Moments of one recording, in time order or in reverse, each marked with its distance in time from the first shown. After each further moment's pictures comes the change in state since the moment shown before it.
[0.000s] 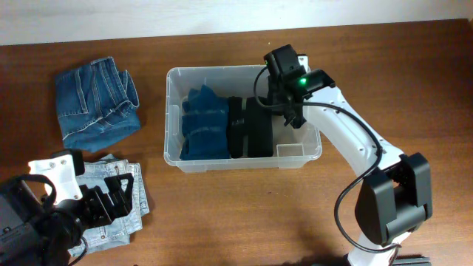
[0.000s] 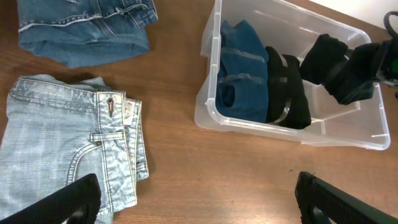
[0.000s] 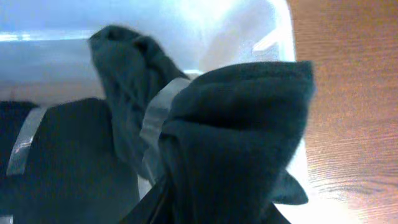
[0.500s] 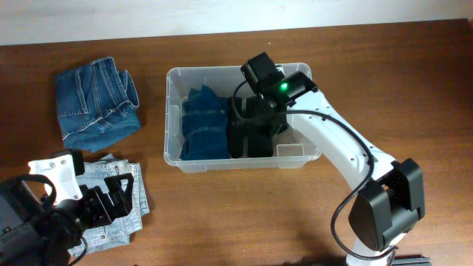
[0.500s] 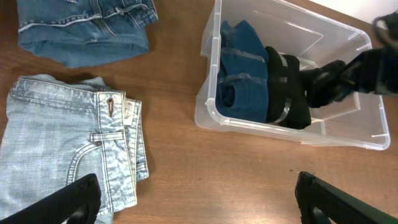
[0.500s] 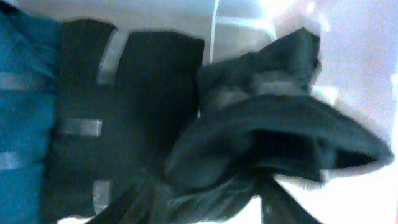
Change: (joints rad) left arm 0.000 0.000 0.000 0.000 0.000 0.000; right arm 0.118 0.000 0.097 -0.193 -0.093 -0.002
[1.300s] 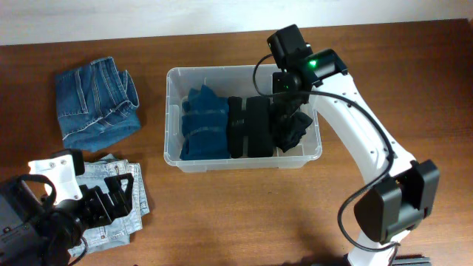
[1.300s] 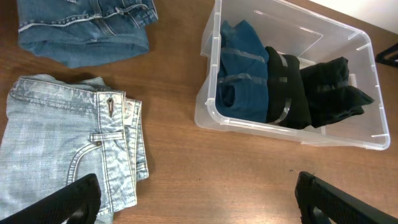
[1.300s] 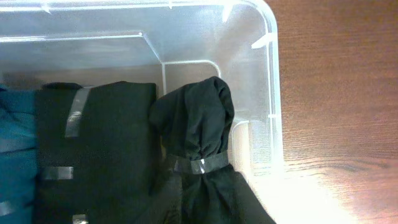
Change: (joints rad) left arm 0.000 0.000 0.000 0.000 0.000 0.000; right arm -0.128 0.016 0.142 -0.072 -0.002 0.000
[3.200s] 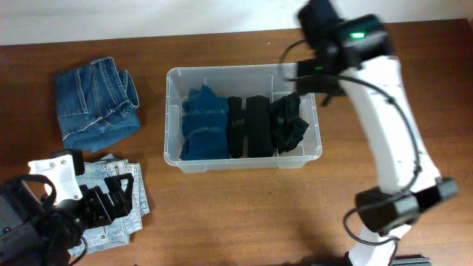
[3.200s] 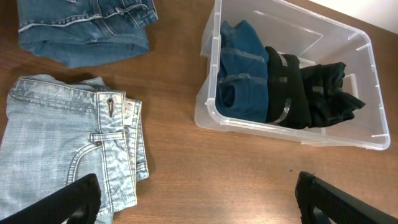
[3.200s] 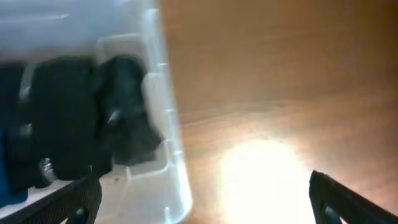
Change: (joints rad) left arm 0.000 0.000 0.000 0.000 0.000 0.000; right arm -0.091 0.034 0.488 -0.579 0.084 0.043
